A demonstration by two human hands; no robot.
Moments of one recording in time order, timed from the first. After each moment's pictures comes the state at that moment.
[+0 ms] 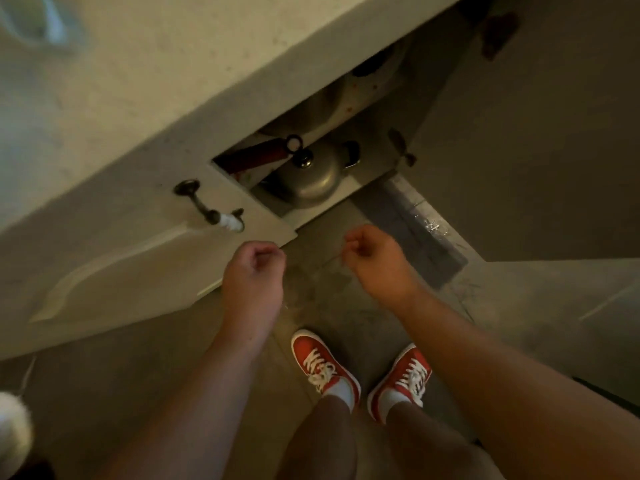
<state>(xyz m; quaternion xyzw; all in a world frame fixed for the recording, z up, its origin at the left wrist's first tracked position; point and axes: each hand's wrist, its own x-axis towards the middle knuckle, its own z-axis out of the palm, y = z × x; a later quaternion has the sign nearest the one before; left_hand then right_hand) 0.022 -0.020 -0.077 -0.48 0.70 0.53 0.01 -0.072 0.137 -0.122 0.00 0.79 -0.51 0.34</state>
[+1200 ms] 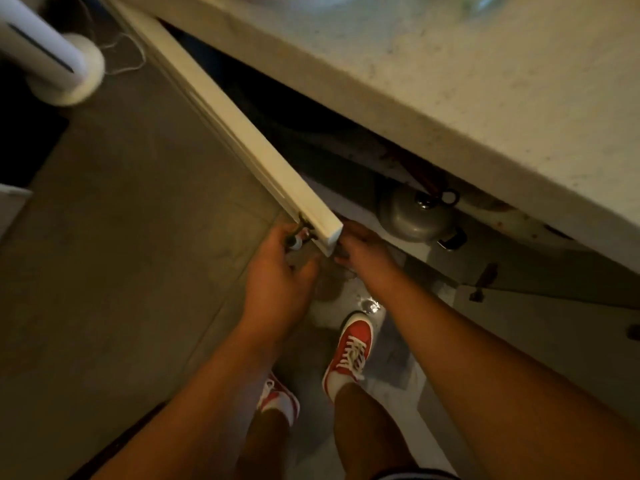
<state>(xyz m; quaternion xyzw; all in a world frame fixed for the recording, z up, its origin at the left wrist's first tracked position) 0.038 0.073 -0.038 -0.69 0.50 0.47 -0.23 -0.099 0.041 -0.103 -0.30 0.67 -0.26 0.63</state>
